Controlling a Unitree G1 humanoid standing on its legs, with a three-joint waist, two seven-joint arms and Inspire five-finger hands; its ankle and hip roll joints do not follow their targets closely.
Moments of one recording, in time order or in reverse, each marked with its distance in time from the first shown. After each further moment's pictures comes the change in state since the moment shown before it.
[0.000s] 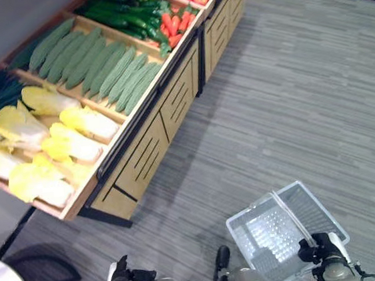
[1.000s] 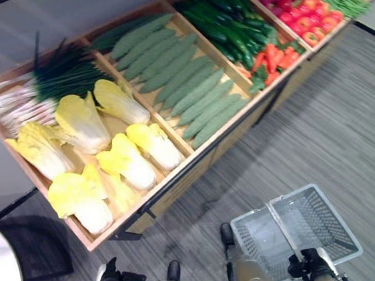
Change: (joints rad) left arm -0.005 0.065 -0.004 0.084 0.020 0.000 0.006; right arm -0.004 0.074 0.053 0.148 -0.001 0.000 0.009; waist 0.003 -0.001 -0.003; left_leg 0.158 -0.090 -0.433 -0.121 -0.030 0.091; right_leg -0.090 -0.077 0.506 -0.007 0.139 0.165
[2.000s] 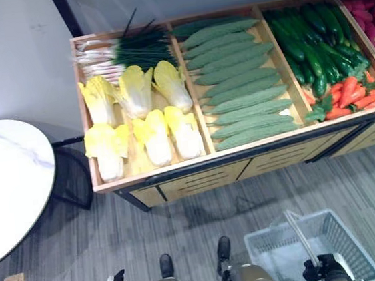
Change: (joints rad) left arm 0.050 -0.034 0.134 -0.006 -0.036 0.008 0.018; right arm 0.042 -0.047 -0.085 0.067 -0.001 0.014 0.016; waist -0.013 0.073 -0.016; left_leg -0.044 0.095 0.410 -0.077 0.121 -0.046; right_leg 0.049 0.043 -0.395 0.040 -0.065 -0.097
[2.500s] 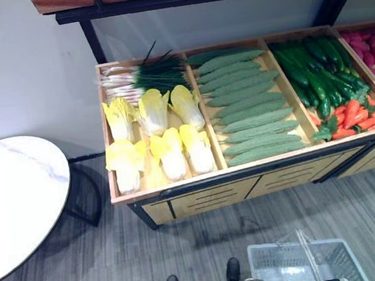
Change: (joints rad) left arm 0.152 0.269 0.363 -0.565 -0.071 -0.015 0.493; right arm 0.066 0.020 -0.008 -0.005 -0.033 -0.014 -0.033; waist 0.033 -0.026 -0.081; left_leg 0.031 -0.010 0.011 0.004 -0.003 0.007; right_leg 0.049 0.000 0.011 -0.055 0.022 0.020
